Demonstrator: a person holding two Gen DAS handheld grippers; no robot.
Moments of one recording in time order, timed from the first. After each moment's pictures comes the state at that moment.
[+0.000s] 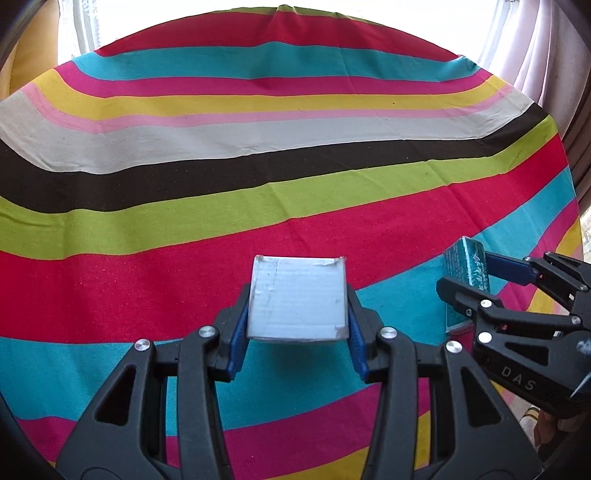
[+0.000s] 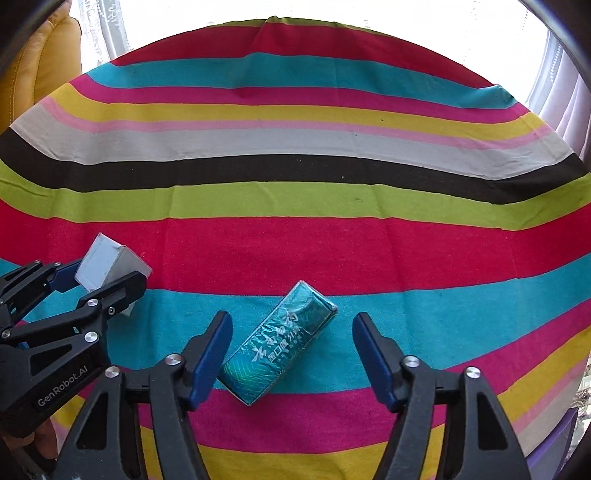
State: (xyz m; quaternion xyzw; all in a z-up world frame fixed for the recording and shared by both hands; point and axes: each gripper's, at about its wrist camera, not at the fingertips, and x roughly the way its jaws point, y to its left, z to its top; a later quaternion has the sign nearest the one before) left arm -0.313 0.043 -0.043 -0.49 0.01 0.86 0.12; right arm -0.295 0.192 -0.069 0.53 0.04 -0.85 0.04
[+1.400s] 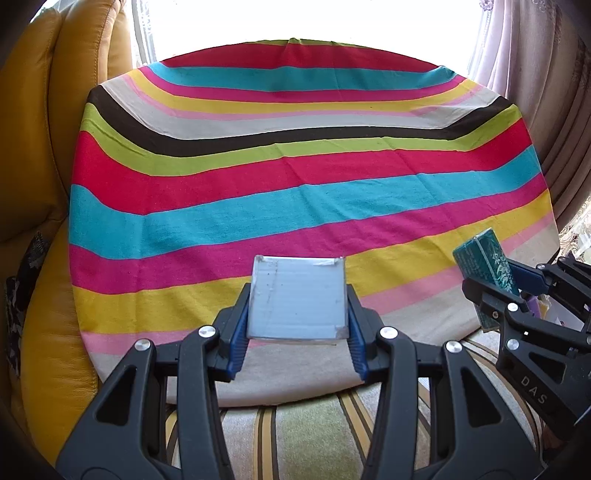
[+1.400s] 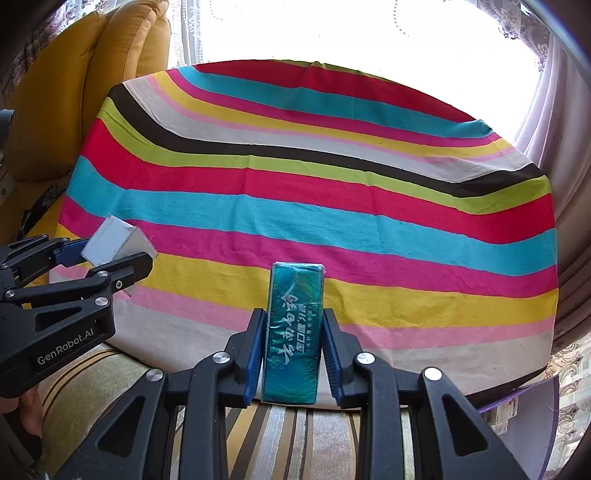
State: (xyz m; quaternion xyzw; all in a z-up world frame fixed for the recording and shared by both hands) left arm -0.137 0.046 0.014 -0.46 0.01 0.89 0.07; right arm -0.115 0.197 -0.007 0.46 0.08 -0.88 0.09
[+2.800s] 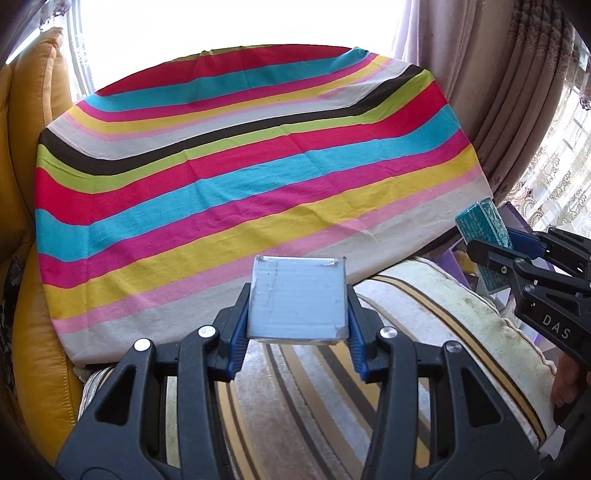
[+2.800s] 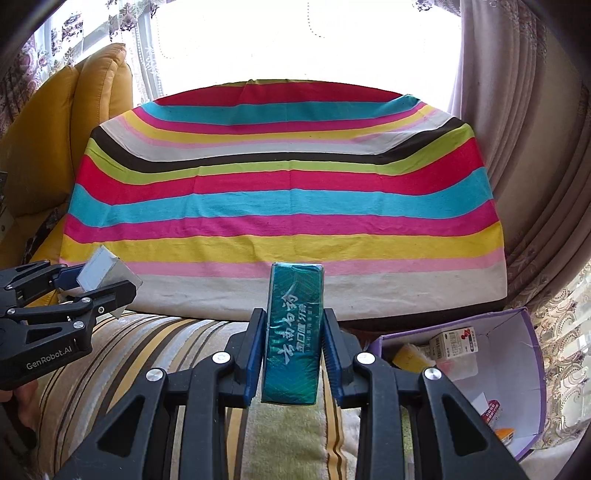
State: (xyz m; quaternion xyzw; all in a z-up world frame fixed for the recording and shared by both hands) left arm -0.072 0.140 0.044 -0.46 0.05 0.87 0.17; right arm -0.031 0.313 0.030 0.45 0.02 -0.89 0.04
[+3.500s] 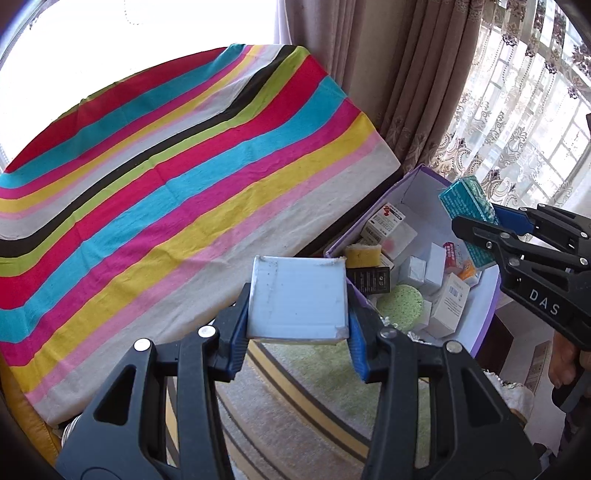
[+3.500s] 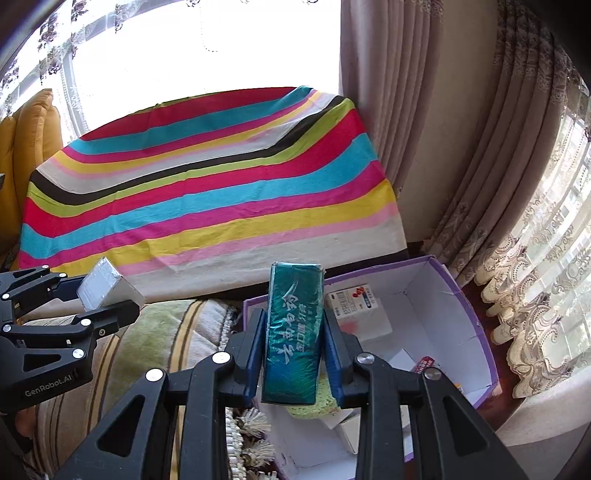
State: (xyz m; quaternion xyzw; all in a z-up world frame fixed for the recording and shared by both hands) left arm -0.053 0.276 0.053 -0.45 0.12 0.83 0.31; right arm 0.025 0.429 0.043 0.43 -0.02 -0.89 -0.11
